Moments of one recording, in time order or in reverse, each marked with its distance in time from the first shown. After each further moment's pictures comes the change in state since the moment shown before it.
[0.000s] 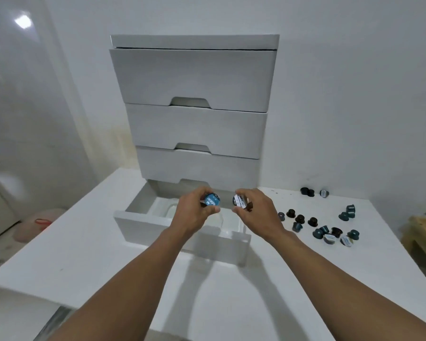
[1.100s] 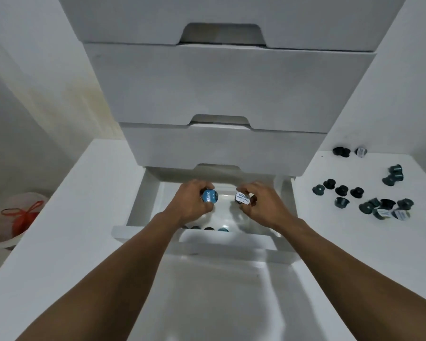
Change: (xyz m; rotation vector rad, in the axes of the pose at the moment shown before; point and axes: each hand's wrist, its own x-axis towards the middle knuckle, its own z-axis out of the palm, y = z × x) left_hand 0.160 -0.184 -0.026 0.194 -0.394 -0.014; right_hand 0.116 0.046 0.162 -0.103 -0.242 0.236
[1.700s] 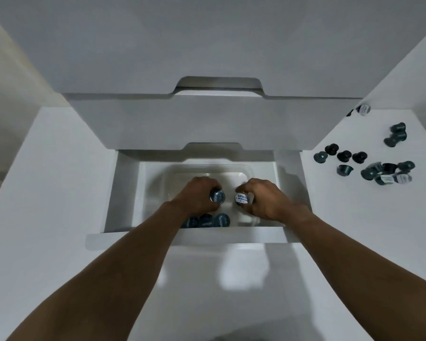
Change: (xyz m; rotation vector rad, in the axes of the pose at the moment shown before) left_hand 0.051 -0.041 0.053 0.154 -0.375 0.109; right_hand 0.020 0.031 0.031 -0.285 -0.370 0.135
